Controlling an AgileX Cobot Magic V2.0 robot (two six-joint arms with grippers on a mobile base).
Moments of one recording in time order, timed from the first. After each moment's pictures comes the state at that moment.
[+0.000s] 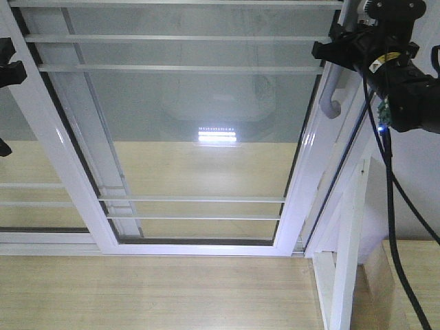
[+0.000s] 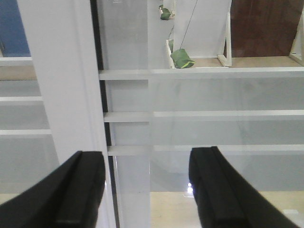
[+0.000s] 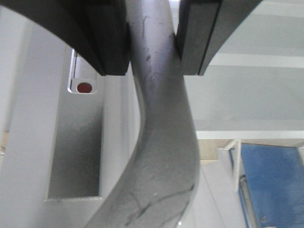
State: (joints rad) left arm -0.04 1.19 -0.75 -0.15 -0.18 0.13; right arm 0.14 1.82 -1.10 -0.04 -0.54 0.10
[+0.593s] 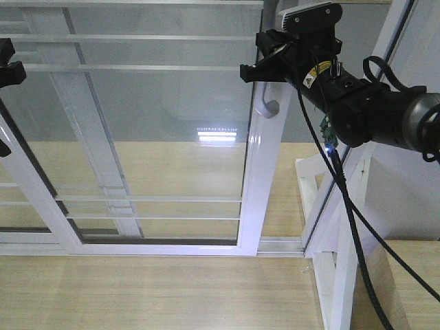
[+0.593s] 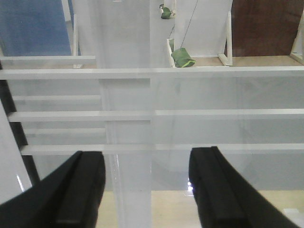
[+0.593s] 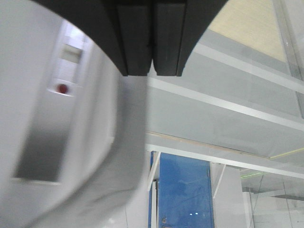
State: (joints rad) left arm -0.04 1.19 -0.75 -0.15 -0.17 0.13; right arm 0.35 1.82 -1.10 -0.16 -0.56 0.10
